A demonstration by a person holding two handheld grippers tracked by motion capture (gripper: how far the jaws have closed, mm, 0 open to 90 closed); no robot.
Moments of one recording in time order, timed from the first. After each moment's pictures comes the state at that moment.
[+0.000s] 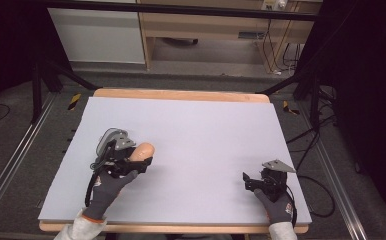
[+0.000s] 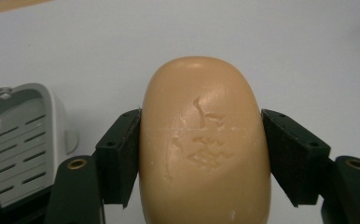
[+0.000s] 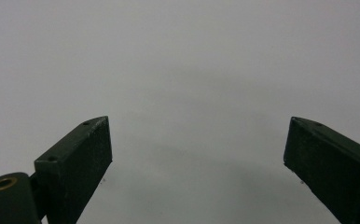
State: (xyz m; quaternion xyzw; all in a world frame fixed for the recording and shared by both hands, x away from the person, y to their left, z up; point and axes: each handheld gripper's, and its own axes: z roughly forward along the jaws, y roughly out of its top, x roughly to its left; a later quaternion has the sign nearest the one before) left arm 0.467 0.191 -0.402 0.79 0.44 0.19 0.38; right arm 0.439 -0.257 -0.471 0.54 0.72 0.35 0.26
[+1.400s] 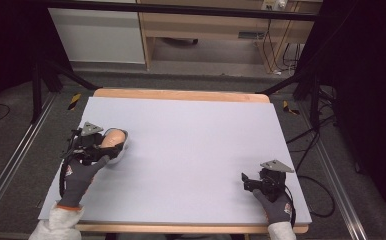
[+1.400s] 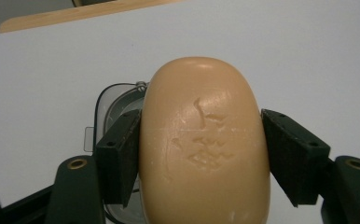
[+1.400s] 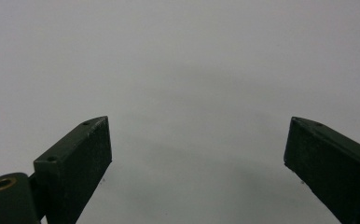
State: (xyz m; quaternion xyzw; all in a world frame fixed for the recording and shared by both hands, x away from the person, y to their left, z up) left arm 0.494 0.262 -0.389 0.75 0.50 0.23 0.37; right arm 0.439 -0.254 -0.473 0.54 0.72 0.35 0.26
